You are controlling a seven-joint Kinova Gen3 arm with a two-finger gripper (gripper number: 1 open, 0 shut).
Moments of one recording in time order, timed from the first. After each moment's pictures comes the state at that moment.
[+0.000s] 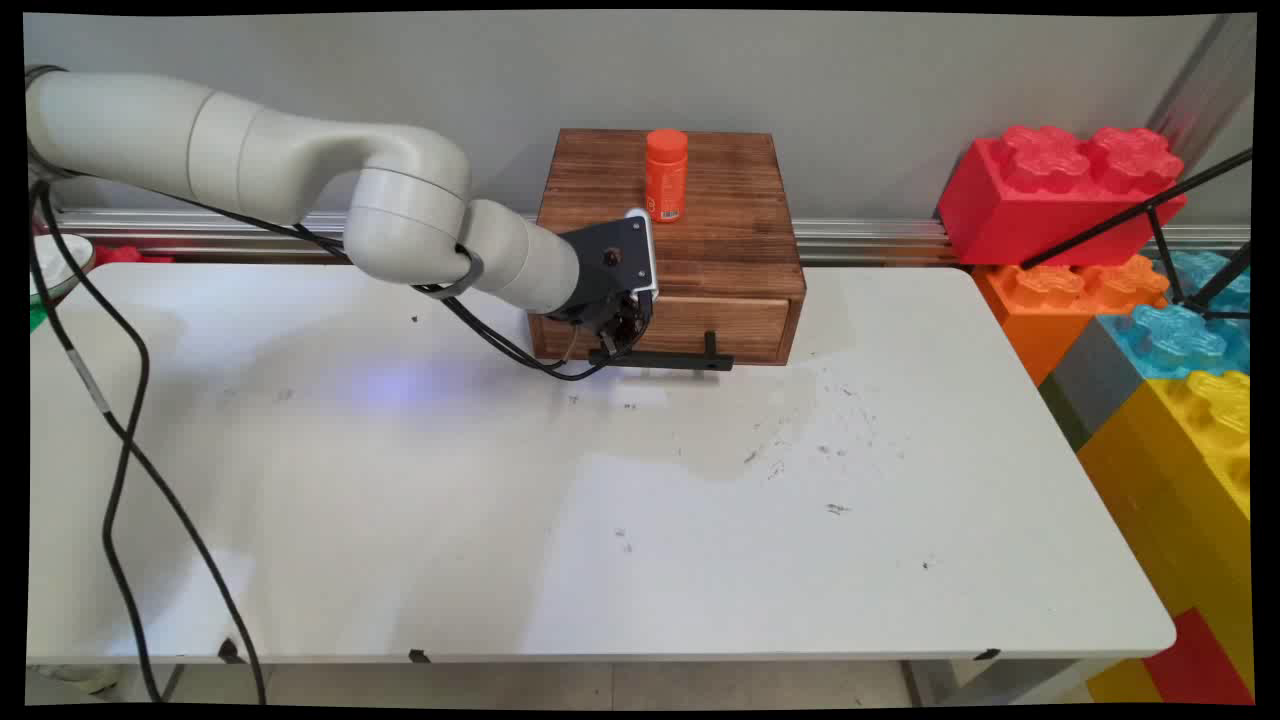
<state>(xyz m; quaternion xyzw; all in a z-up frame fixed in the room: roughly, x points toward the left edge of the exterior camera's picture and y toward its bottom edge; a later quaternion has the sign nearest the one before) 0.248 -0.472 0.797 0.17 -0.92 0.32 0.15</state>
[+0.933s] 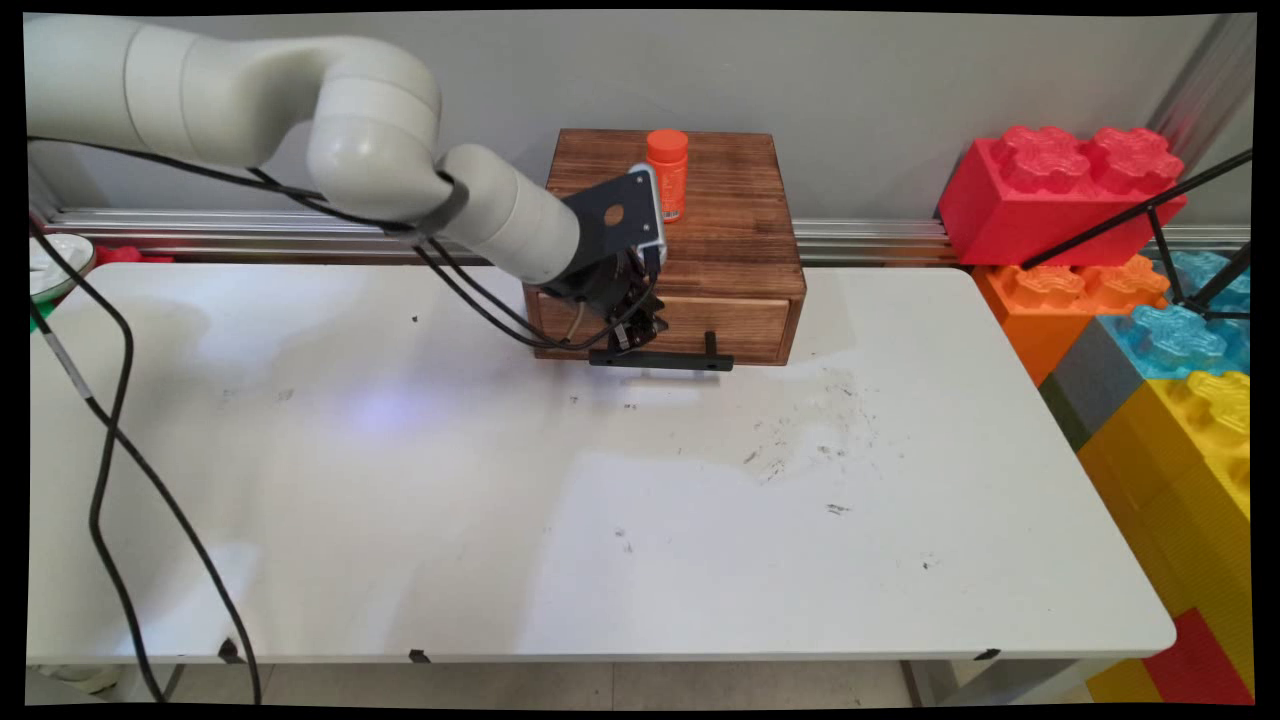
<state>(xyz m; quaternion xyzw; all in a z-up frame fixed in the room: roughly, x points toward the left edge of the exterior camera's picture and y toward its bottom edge) 0.242 -0.463 0.848 0.18 -0.93 0.26 0.20</state>
